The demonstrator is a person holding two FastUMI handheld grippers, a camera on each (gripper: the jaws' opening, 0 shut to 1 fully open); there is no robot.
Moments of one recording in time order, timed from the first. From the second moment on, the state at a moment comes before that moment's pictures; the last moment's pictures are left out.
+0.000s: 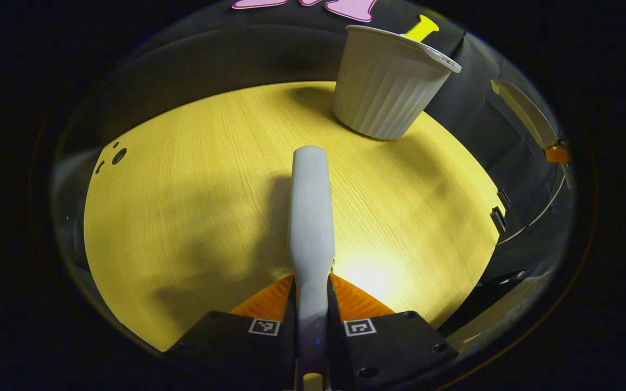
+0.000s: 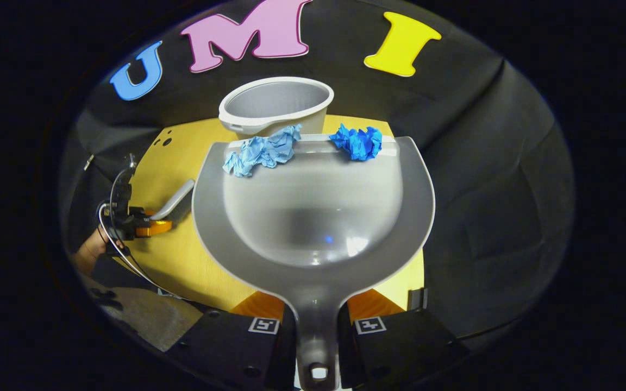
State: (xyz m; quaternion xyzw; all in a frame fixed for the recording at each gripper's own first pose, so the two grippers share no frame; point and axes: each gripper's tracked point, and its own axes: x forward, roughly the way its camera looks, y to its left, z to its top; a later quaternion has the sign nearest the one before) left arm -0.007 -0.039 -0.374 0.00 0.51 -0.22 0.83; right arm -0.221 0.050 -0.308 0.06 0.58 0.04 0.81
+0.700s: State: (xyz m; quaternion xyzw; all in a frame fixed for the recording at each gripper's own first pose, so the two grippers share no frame) left arm -0.019 -0.025 -0.384 -0.01 0.51 -0.23 0.83; right arm -0.225 0.024 -0.302 -0.05 0.61 0.06 0.78
